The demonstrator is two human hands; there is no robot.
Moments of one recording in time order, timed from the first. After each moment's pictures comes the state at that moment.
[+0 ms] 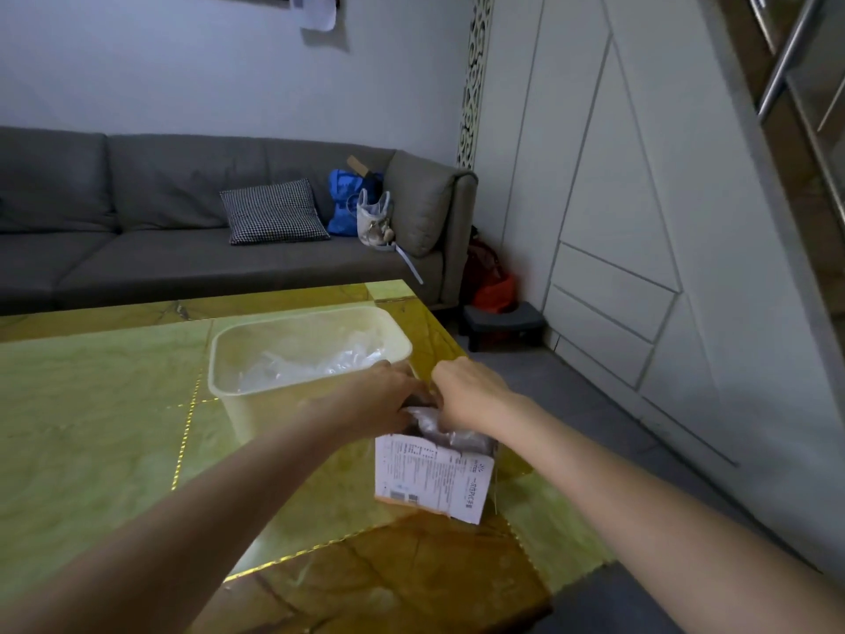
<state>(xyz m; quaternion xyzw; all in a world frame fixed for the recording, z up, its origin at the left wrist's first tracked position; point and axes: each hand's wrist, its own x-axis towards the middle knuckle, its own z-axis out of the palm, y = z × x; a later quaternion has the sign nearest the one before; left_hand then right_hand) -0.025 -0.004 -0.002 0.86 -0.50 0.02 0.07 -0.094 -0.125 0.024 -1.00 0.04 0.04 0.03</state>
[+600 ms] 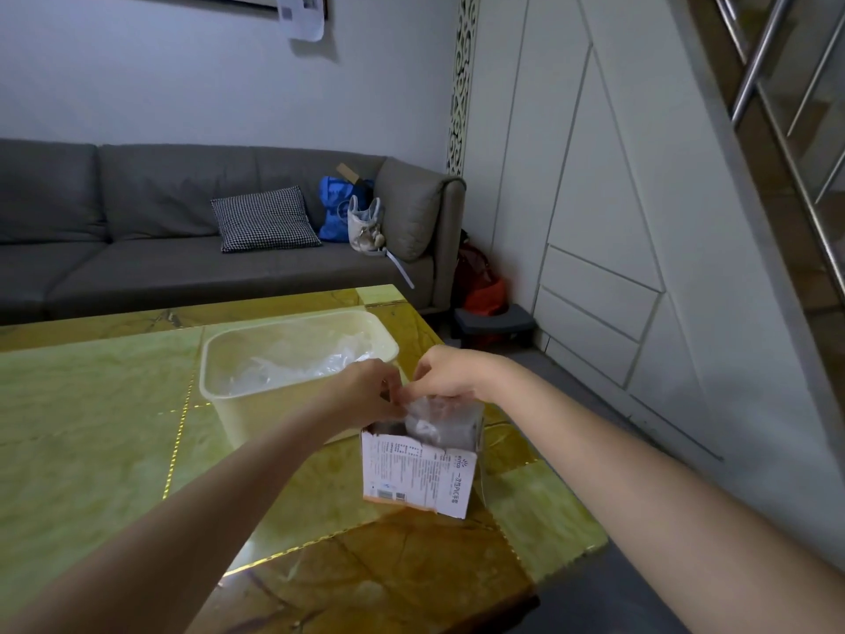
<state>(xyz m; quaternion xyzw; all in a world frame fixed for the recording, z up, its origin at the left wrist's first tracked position) -0.030 -0.008 0.001 0.90 -0.37 -0.03 0.22 -0.087 -0.136 0.043 -0.93 0.11 0.13 0.34</state>
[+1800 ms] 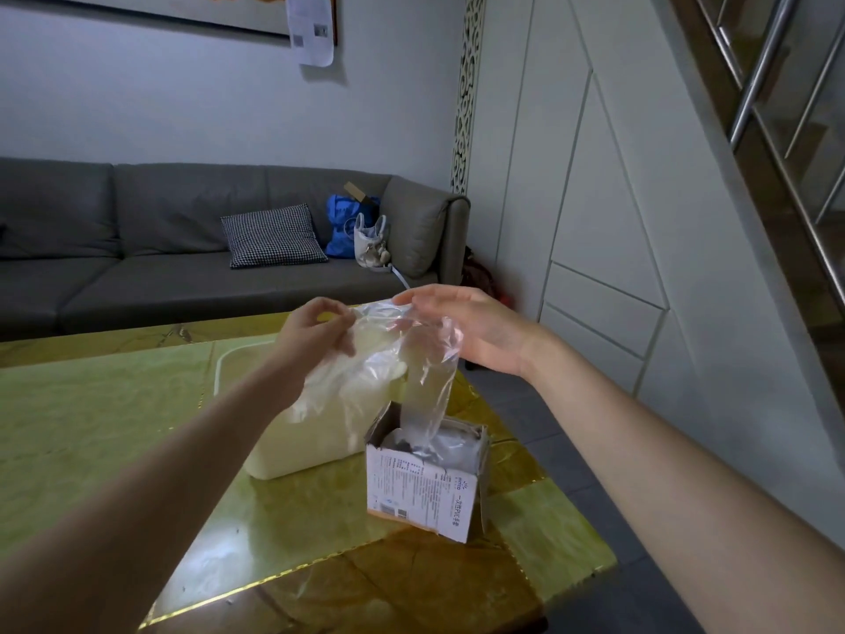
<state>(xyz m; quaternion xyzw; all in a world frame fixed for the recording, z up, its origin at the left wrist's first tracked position) -0.017 0.034 0.060 0.74 -0.17 -0.03 0.65 -0.090 -0.152 0.092 -0.71 -0.07 0.04 0.70</state>
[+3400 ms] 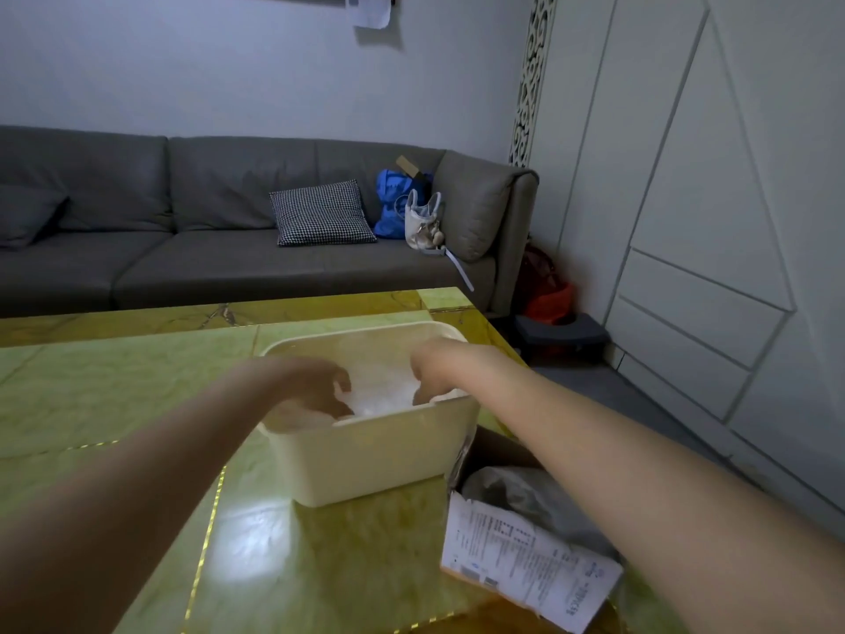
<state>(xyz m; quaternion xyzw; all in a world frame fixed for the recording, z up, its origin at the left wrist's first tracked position) 0.116 0.078 -0.009 0.96 -0.22 -0.17 -0.05 0.069 -0.080 0.014 -0.99 -0.04 0.15 -0.05</state>
